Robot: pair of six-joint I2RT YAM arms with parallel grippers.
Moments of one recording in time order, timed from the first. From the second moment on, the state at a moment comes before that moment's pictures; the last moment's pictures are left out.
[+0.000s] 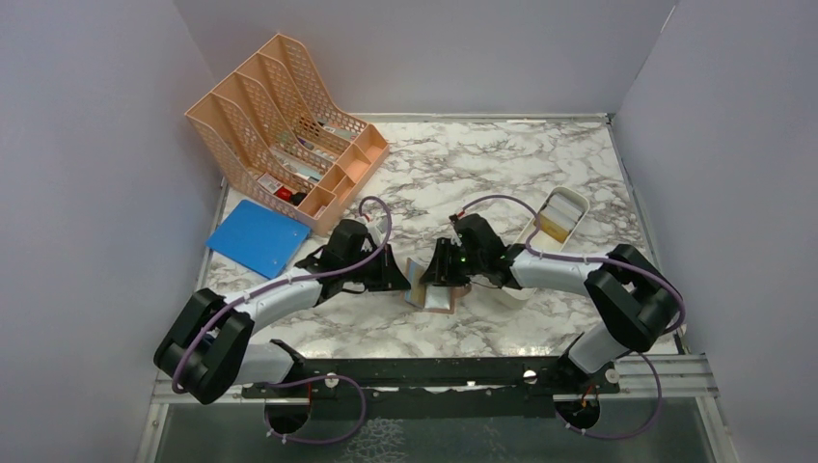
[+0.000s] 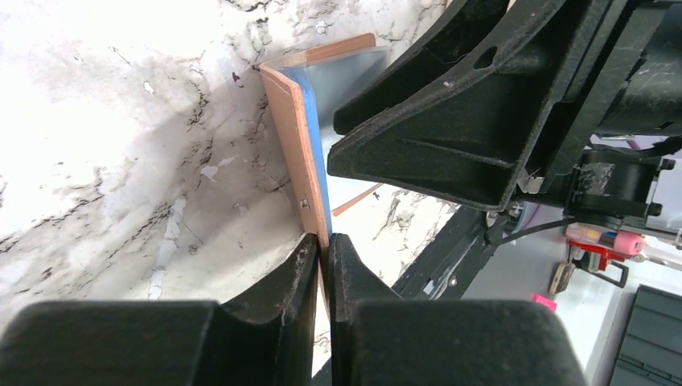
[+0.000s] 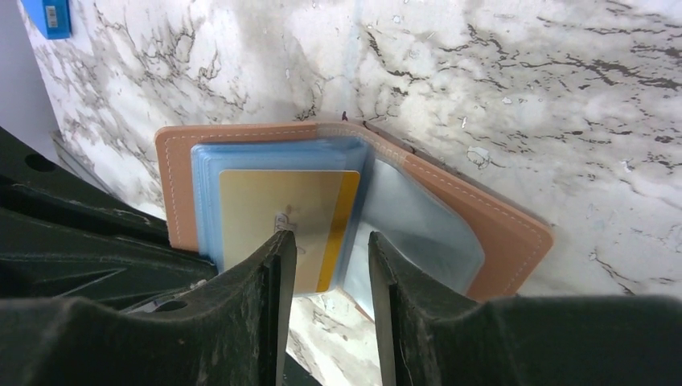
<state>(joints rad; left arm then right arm) -0.59 1.28 0.52 0.06 0.51 -0.67 0.75 1.57 0.72 0.06 -0.27 0.81</state>
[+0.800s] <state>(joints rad) -0.59 1.33 0.54 0.12 0.51 -0.70 0.75 1.59 0.68 0.09 -0.22 0.78</state>
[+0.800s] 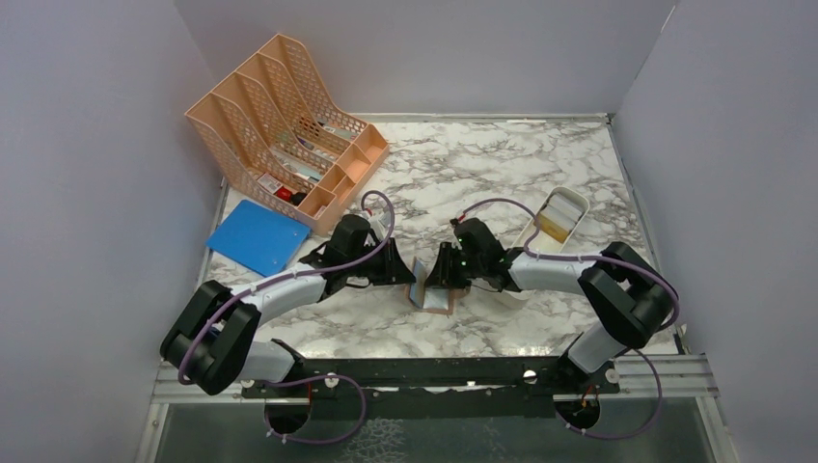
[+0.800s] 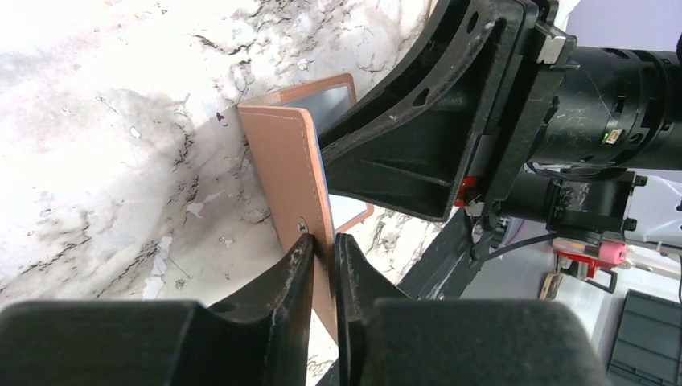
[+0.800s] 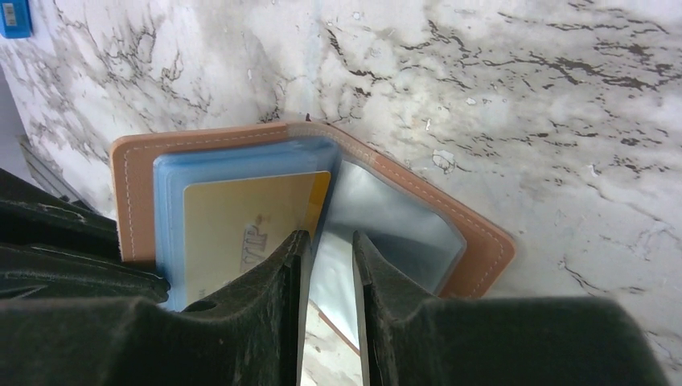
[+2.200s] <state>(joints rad) -0.63 1.38 0.56 0.18 0.50 -0.70 0.75 1.62 0.68 0.16 -0.24 0.78</state>
